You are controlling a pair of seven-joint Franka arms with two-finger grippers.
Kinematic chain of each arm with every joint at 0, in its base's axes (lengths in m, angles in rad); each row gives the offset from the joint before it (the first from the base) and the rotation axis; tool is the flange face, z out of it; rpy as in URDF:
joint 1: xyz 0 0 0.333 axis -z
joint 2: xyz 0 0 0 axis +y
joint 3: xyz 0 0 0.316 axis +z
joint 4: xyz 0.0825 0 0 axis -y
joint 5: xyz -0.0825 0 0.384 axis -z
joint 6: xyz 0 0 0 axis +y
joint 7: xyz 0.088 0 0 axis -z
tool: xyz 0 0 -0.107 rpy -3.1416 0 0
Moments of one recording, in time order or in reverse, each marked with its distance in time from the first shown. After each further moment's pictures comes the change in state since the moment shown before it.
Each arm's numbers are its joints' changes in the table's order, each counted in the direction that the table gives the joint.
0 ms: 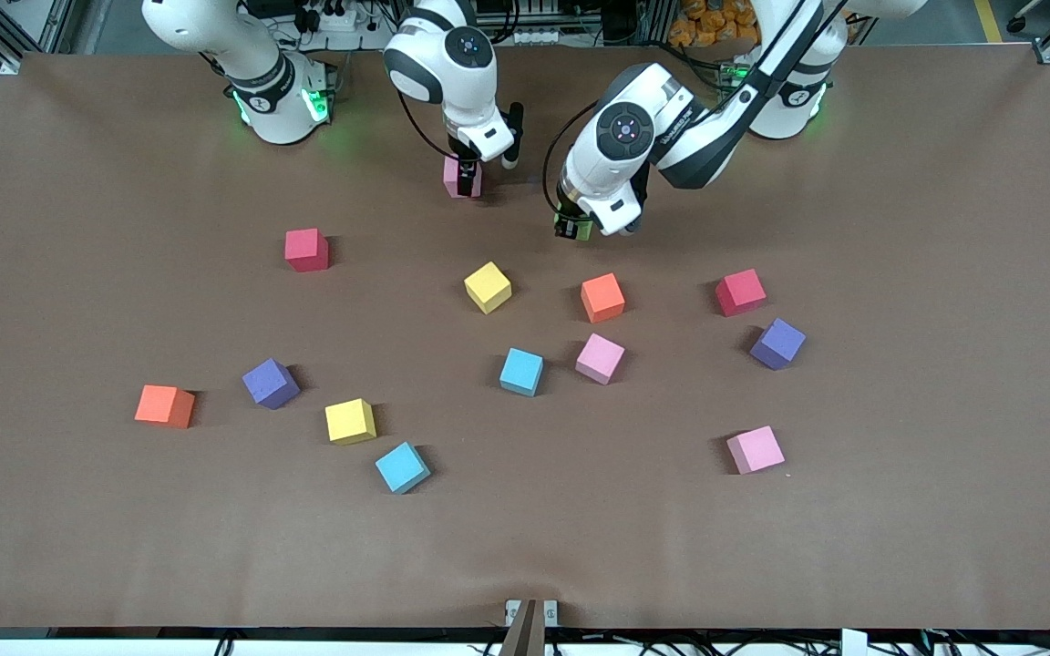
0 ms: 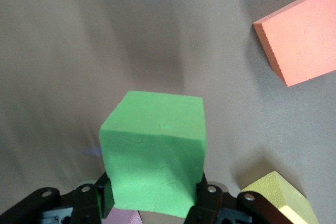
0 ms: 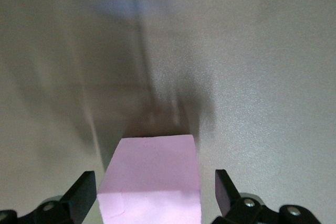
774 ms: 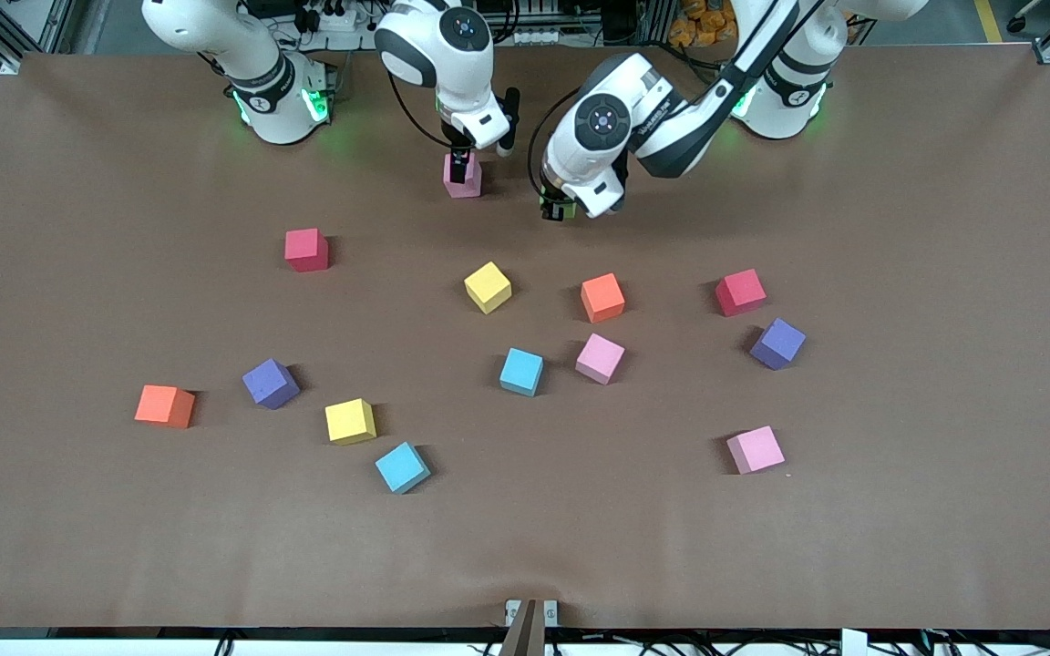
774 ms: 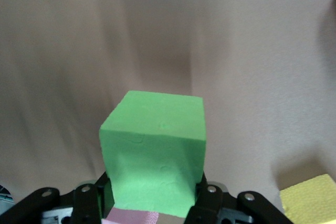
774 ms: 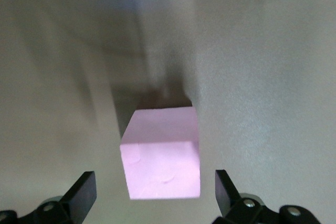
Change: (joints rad) left arm 0.092 0.028 -0.003 0.000 0.069 -0.021 -0.161; right arm 0.006 -0.127 -0.013 0.000 0.015 0.166 0.000
